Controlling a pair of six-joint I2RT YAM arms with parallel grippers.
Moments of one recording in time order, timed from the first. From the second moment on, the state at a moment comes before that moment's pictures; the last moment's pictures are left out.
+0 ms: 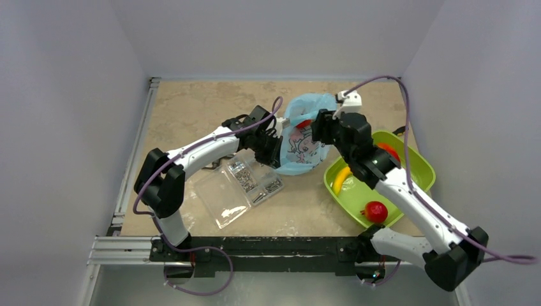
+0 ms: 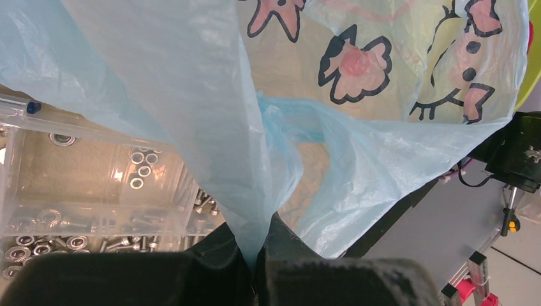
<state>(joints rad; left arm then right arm) -0.70 1.75 1.37 -0.65 0.40 -0.36 0.58 1.13 1.04 -0.27 0.32 0.29</state>
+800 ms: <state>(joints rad) -0.71 1.75 1.37 -0.65 0.39 -0.35 0.29 0.95 0.62 -0.63 0.50 0.99</state>
